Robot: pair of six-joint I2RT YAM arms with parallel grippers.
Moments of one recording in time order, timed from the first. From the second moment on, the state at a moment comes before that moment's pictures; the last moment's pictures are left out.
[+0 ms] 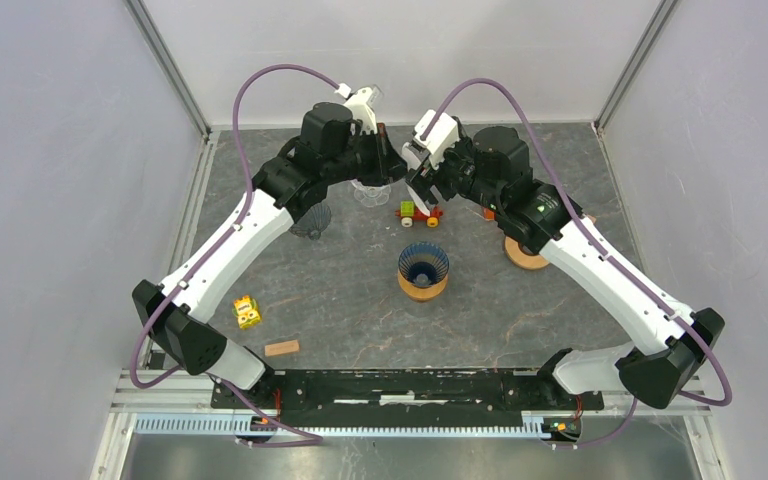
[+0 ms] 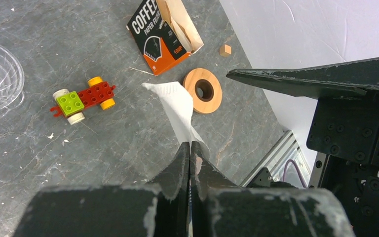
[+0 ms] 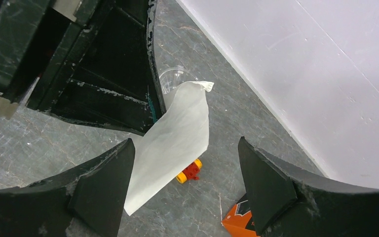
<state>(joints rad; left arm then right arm) -0.64 1.51 1.63 -0.51 0.23 -0.54 0.69 1.33 1.44 -0.38 -0.05 -0.36</state>
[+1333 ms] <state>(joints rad) -0.64 1.51 1.61 -0.48 0.25 -0.54 0.69 1.33 1.40 -0.38 0.03 -0.36</state>
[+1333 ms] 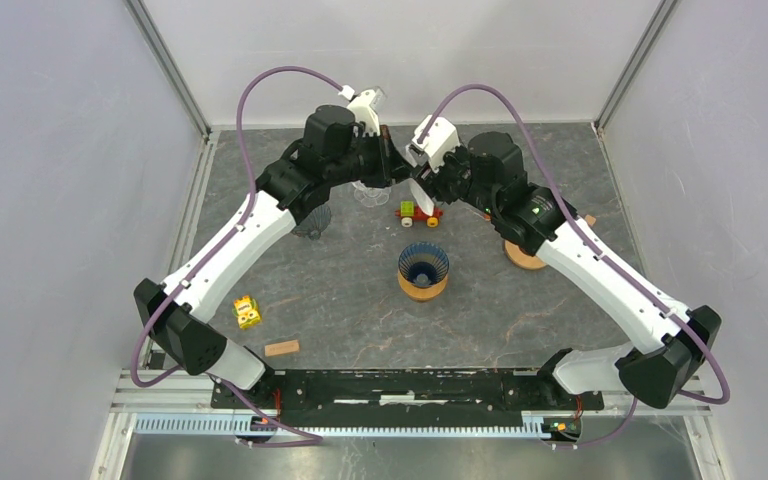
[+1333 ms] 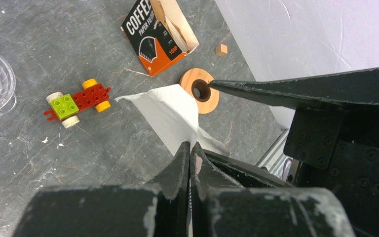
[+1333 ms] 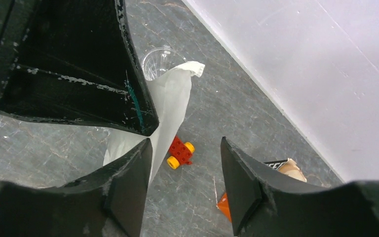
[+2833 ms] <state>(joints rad) -0.67 1.58 1.63 -0.44 0.10 -0.45 0.73 1.36 1.38 -0.29 0.28 -0.09</state>
